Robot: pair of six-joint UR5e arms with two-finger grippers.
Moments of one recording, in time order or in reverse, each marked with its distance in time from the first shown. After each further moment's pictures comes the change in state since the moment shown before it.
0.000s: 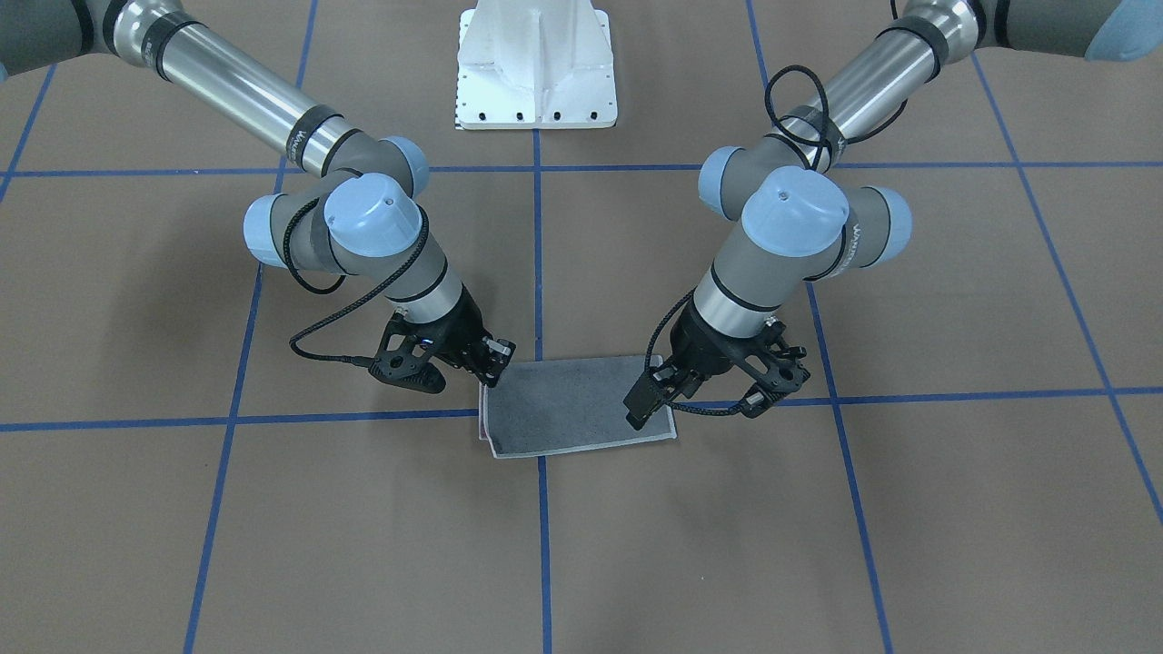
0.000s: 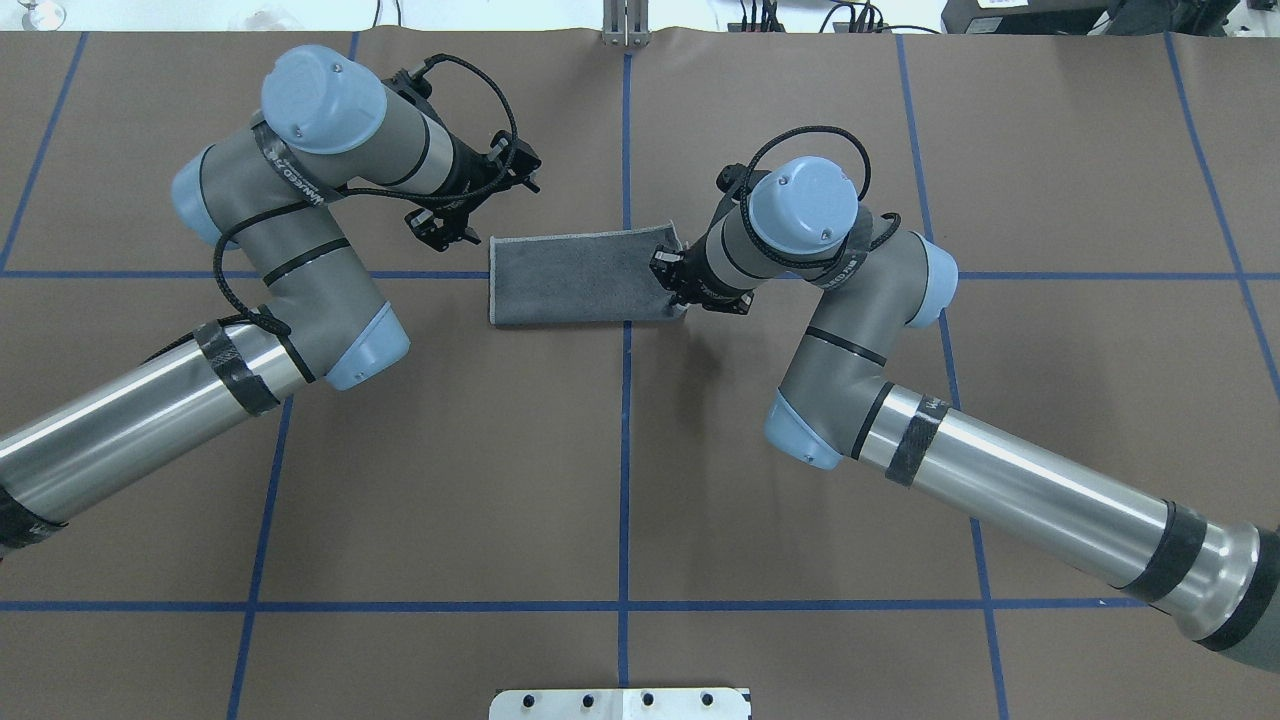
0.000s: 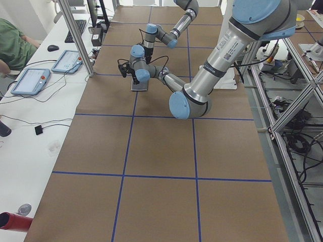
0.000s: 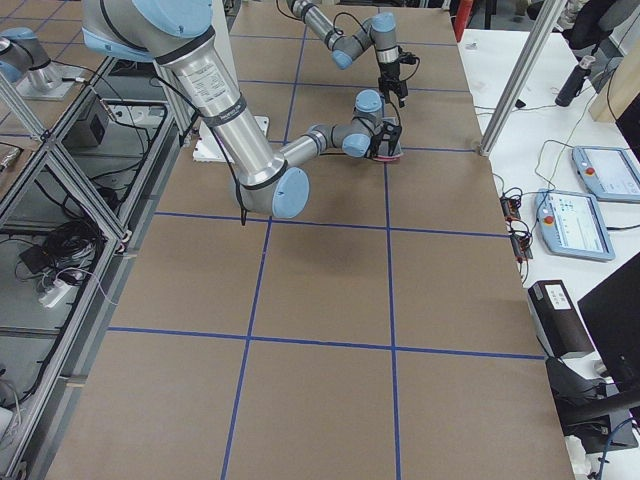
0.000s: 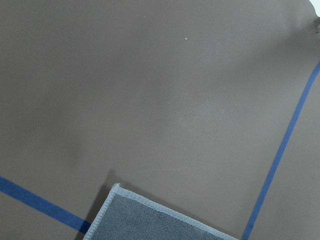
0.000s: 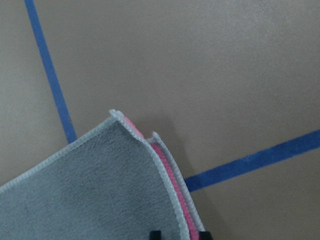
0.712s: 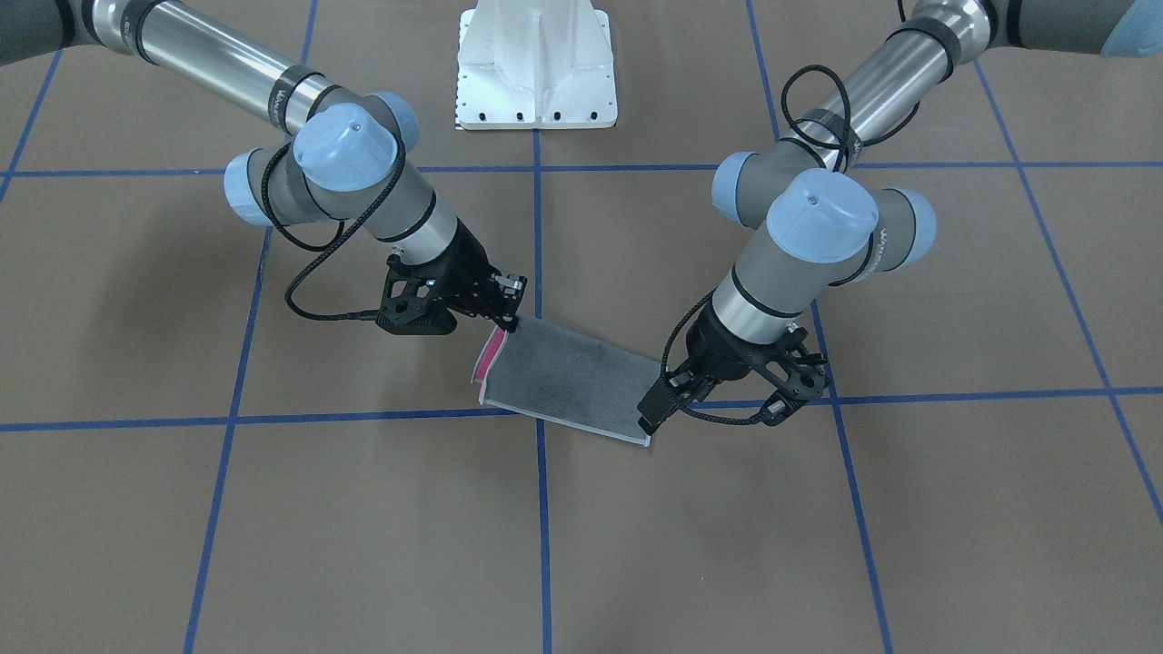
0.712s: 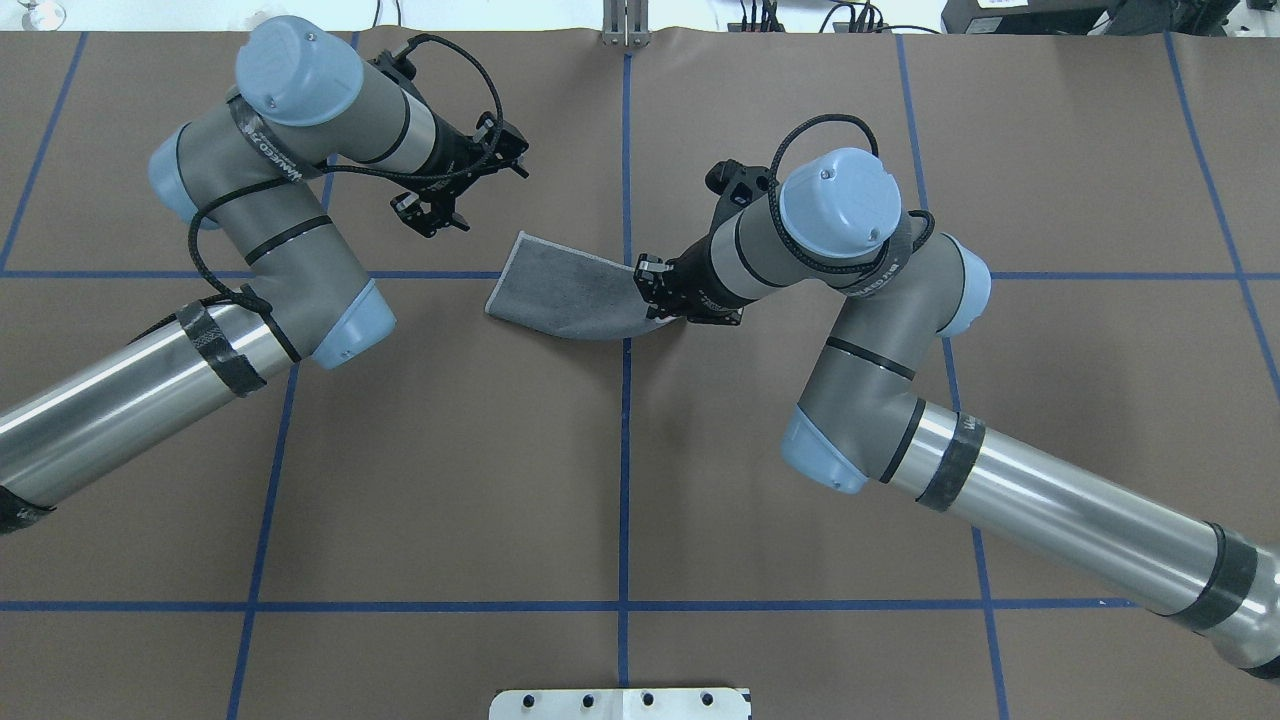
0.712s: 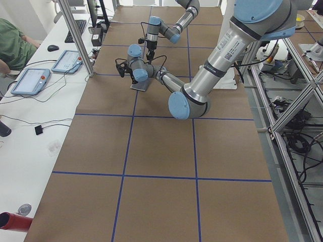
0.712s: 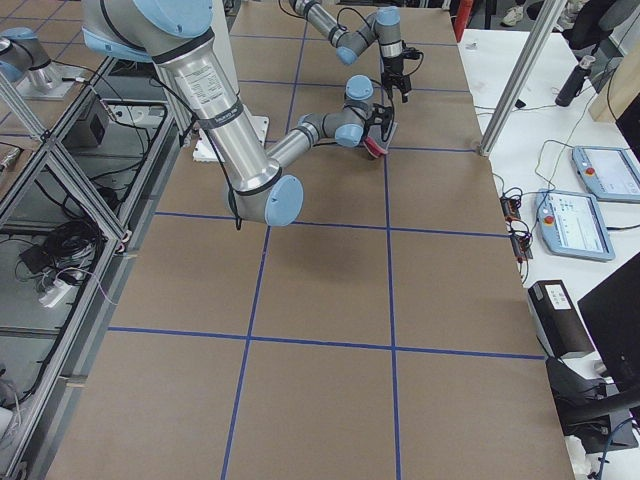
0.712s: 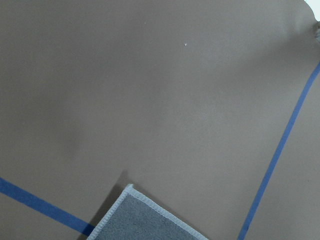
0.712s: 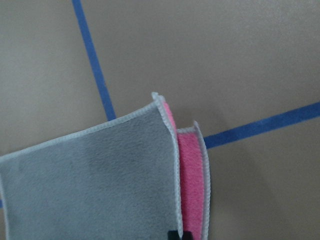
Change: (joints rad) left arm -0.035 0.002 -0.001 0.000 -0.045 0.001; right arm -0.025 -0.061 0.199 0.006 0.070 -0.038
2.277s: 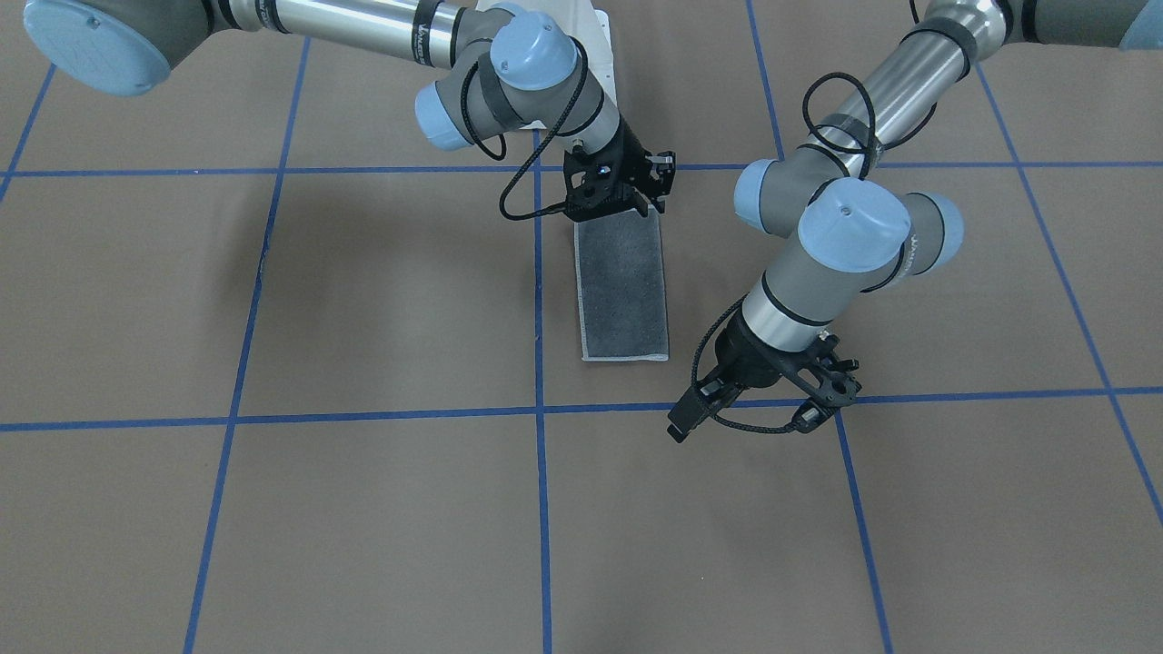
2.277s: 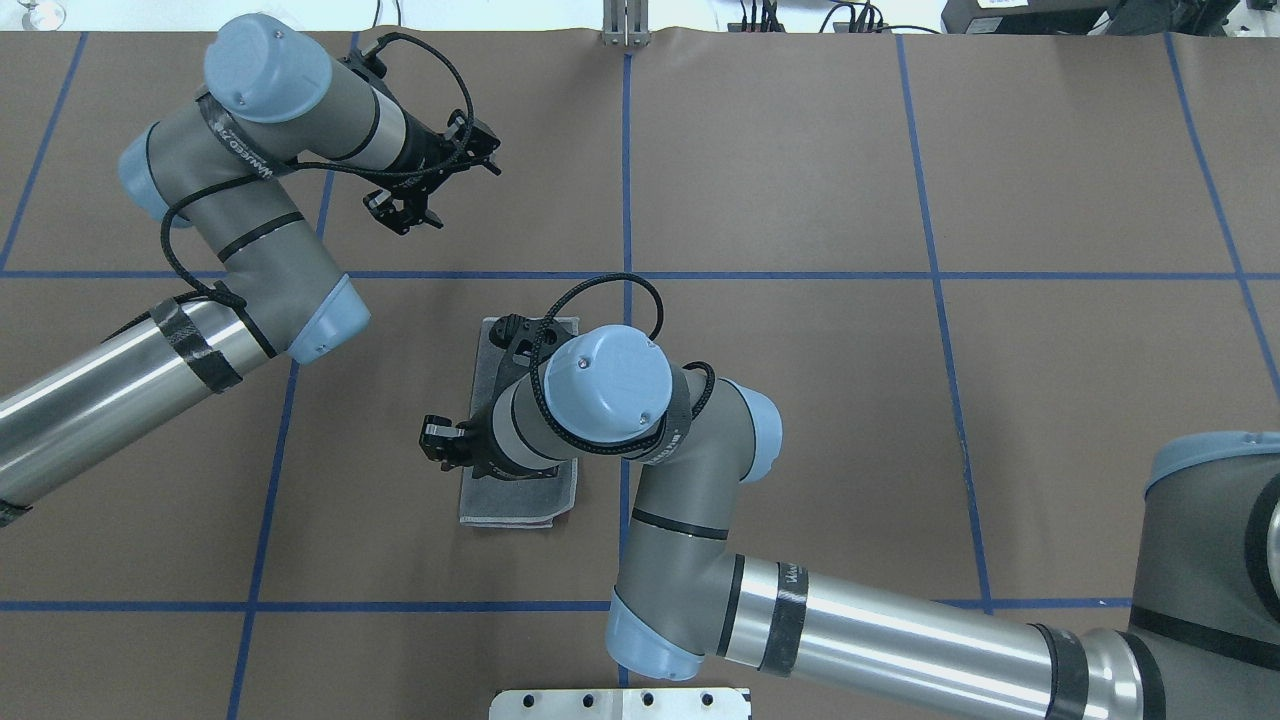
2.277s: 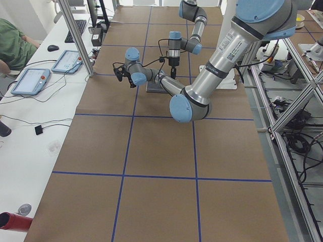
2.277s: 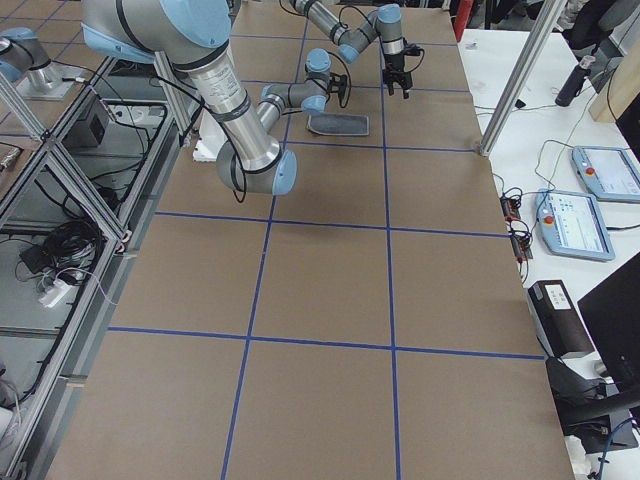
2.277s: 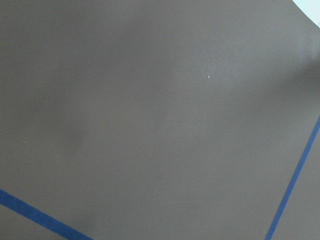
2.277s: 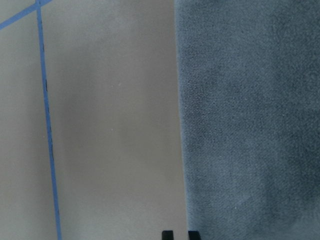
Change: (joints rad) left arm -0.020 0.033 -0.001 -0.006 -0.006 0.007; right arm -0.260 0.215 -0.082 0.003 -0.110 0.067
